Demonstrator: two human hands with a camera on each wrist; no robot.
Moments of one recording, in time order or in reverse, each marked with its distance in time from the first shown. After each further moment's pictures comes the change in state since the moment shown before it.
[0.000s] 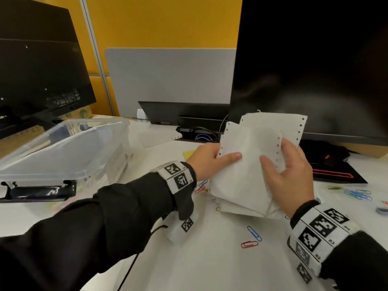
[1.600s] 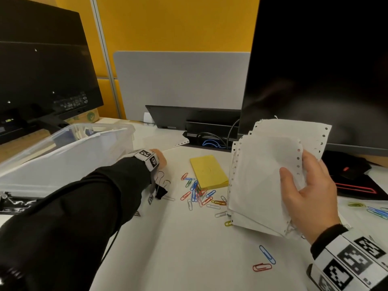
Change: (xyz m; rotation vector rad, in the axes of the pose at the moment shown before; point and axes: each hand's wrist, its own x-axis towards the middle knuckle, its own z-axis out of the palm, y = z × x) left_hand 0.053 -0.108 -0.117 0.981 -0.018 -0.777; right_hand -0.001 0.002 0.001 -0.006 0.005 -0.006
